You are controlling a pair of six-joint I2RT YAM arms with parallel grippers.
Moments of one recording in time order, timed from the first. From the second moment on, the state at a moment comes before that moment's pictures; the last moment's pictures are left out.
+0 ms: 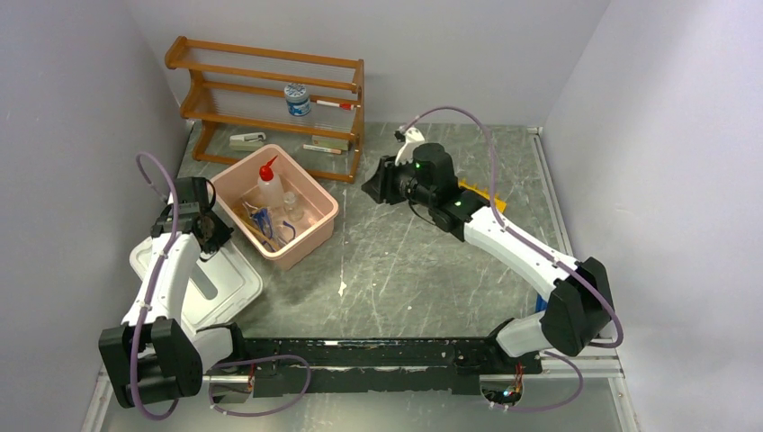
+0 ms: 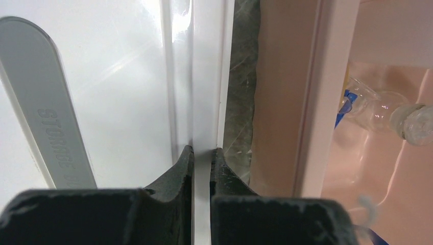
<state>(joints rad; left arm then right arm) 0.15 1.13 0.83 -0.70 -0.15 -0.62 0.63 1.41 1.12 -0.07 -0.16 0.39</state>
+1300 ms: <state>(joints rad) 0.12 1.20 1.35 -0.80 0.20 -0.57 0.90 1.51 1.33 -0.09 0.06 0.45</state>
